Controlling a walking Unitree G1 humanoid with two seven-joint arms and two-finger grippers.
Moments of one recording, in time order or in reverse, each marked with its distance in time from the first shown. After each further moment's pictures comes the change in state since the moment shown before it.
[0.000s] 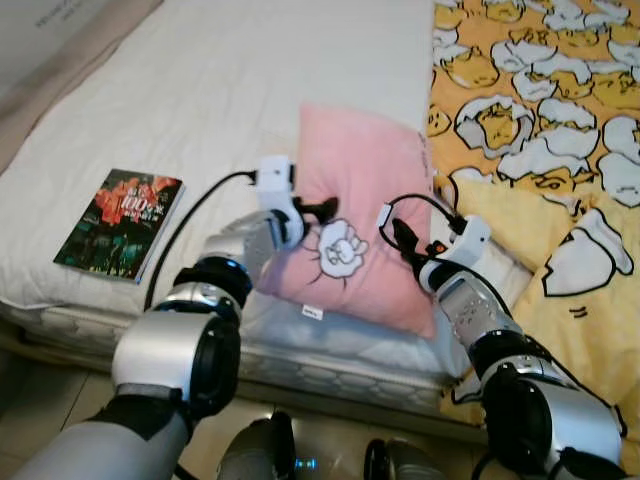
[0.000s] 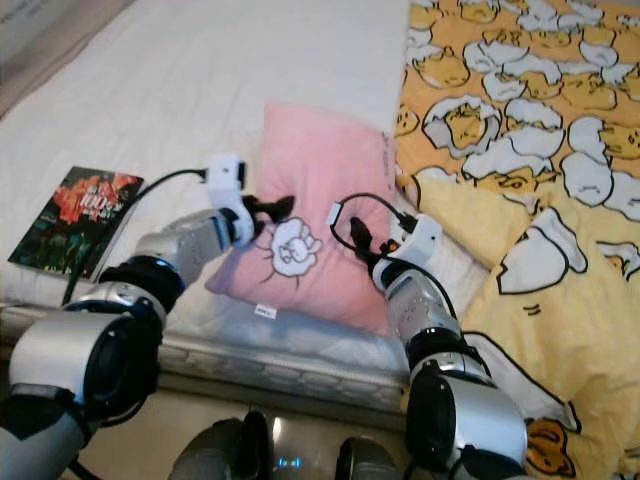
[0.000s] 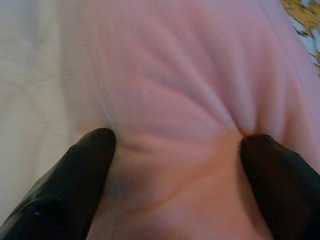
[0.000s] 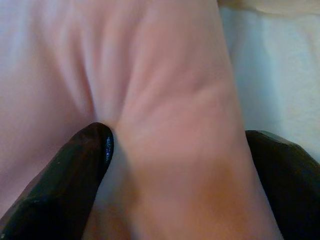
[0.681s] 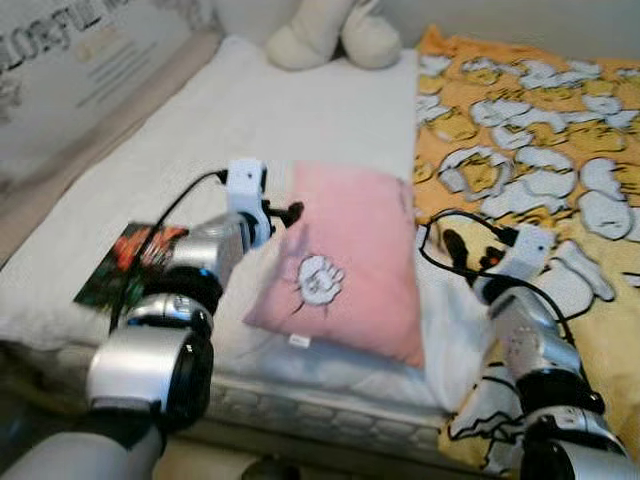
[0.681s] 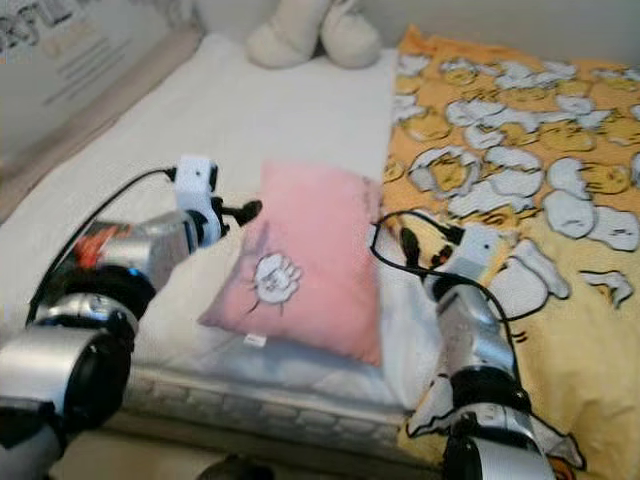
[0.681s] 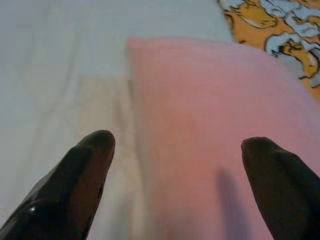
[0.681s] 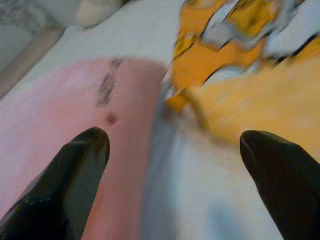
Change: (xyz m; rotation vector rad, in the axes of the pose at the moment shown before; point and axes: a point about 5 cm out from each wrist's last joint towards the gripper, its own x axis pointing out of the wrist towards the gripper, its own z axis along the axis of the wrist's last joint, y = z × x) left arm -0.023 0.048 0.011 0.117 -0.013 0.207; right arm -0.035 -0.043 0.031 -0.235 -0.109 -0.135
